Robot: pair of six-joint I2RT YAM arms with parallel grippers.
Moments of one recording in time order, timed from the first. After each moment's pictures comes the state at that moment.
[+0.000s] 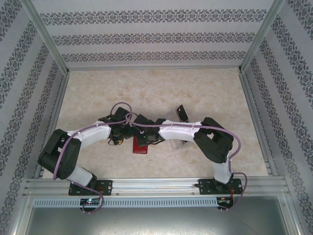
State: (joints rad) left arm -0.46 1.51 0.77 -0.45 0.11 -0.90; right arm 0.98 1.95 1.23 -0.46 -0.08 0.65
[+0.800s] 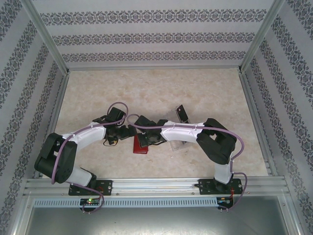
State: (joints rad) left arm -0.39 1.46 0.73 -0.47 0.15 -0.75; right arm 0.98 1.90 1.21 -0.49 -0.04 0.65
